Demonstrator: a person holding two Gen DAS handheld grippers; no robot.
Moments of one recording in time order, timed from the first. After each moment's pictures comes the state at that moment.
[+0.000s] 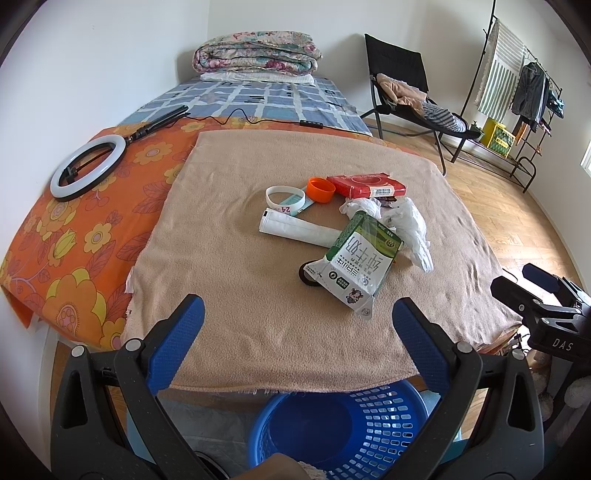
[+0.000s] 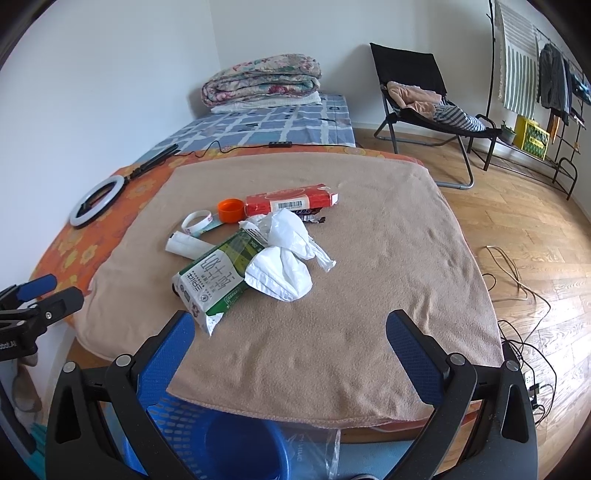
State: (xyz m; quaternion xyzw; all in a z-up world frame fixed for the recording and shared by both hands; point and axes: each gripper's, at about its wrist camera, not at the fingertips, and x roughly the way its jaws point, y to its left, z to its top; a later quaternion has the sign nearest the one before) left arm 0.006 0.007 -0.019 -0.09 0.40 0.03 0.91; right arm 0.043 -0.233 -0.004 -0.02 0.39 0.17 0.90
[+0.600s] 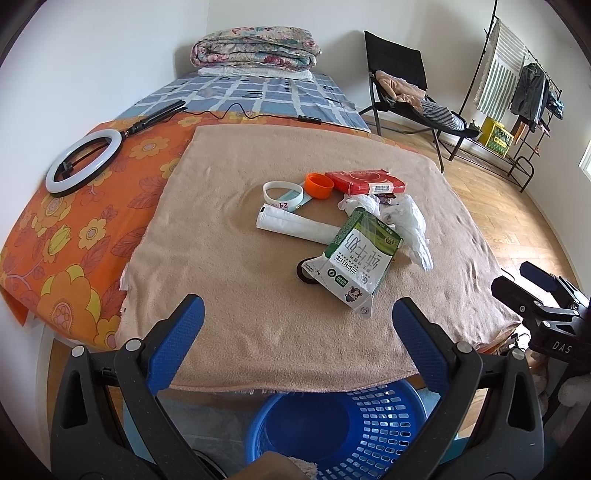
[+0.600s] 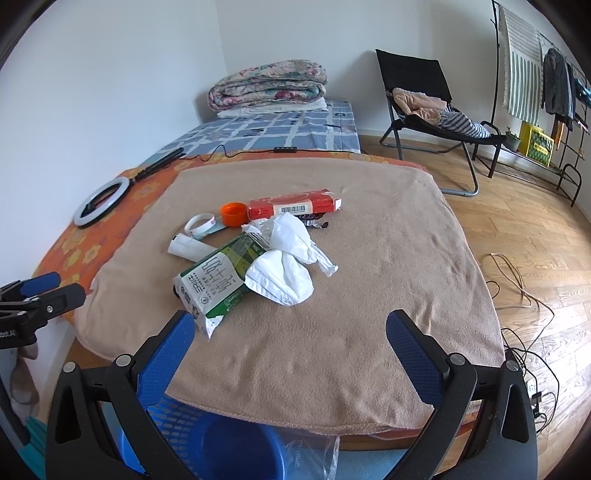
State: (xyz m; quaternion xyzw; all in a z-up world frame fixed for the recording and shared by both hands) left arm 0.008 0.005 -0.023 -0.09 0.41 0.03 0.91; right arm 0.042 -0.234 -0.008 -0.02 0.38 0.18 0.91
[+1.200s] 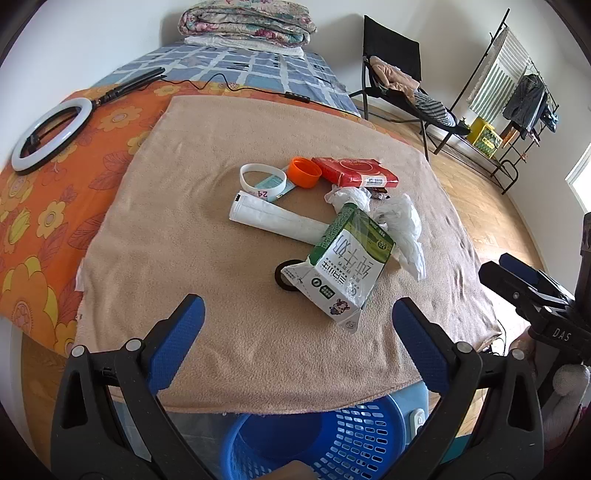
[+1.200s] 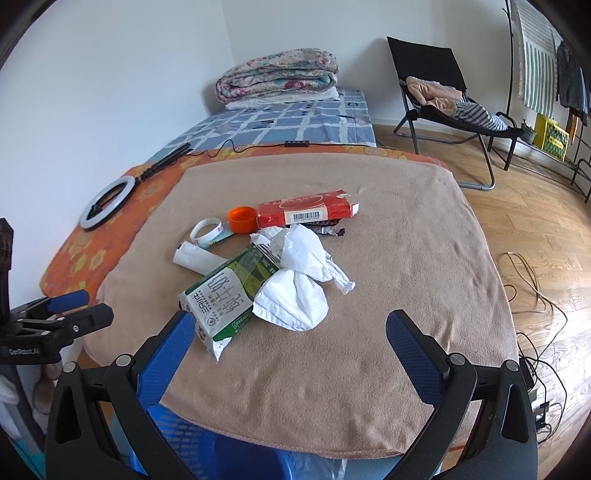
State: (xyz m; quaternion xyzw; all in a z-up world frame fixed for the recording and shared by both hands) left arm 0.046 0.011 -0.041 -0.15 0.45 -0.02 0.88; right arm 0.084 -0.220 -0.008 -0.01 0.41 0.20 0.89
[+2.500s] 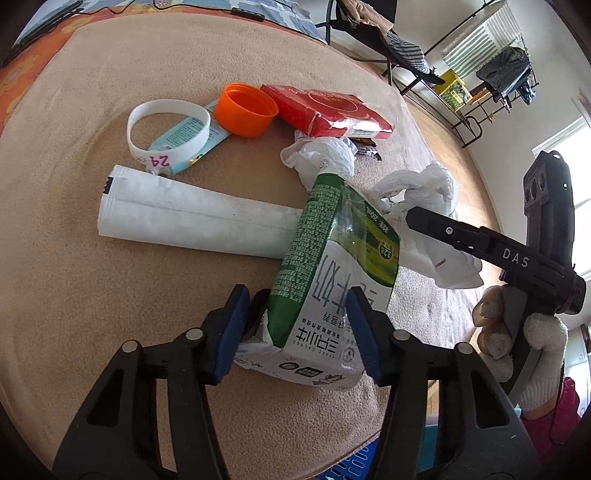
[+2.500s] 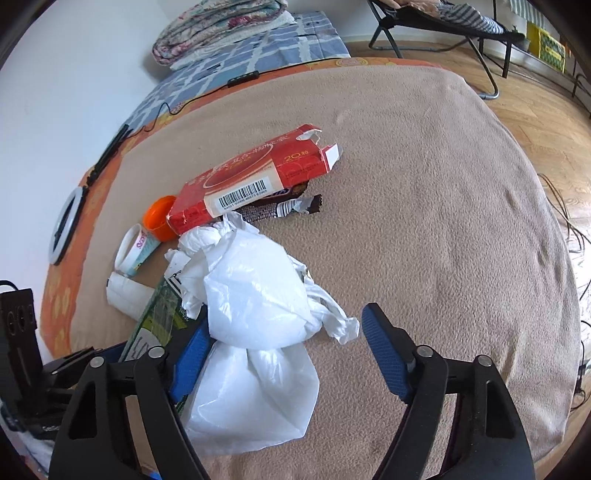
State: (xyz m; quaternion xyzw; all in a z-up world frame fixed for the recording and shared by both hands) left arm 0.150 0.006 -0.109 -0.19 0.56 -0.14 0.80; right arm 0.209 -0.221 -0.091 0.08 0.55 0.17 0.82
